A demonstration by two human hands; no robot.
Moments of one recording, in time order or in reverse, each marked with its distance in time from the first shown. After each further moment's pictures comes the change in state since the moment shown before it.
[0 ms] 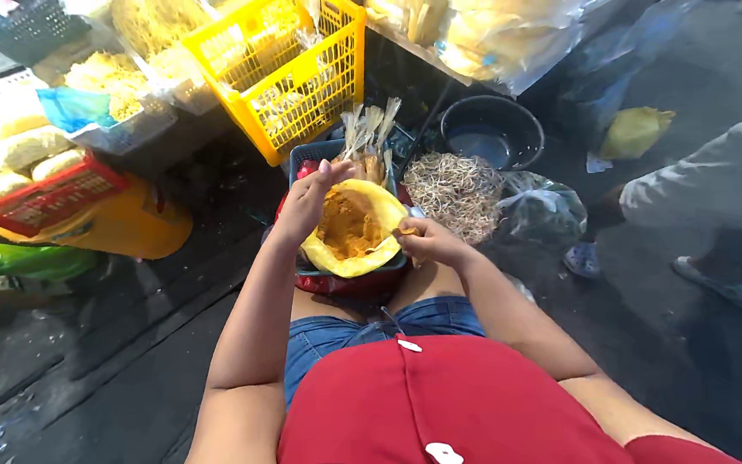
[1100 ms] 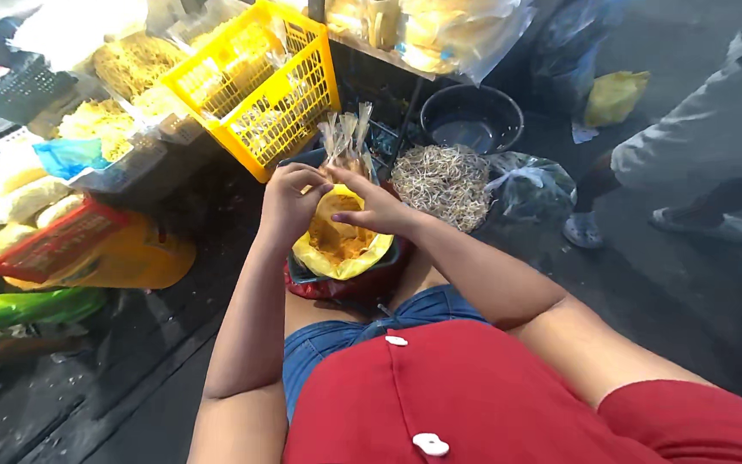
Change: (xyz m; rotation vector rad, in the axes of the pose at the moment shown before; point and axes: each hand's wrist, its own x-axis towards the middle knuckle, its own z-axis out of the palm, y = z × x) left_hand 0.008 0.022 0.002 0.457 0.116 0.237; right_hand 0.054 -0.060 0.024 -0.260 0.135 -0.477
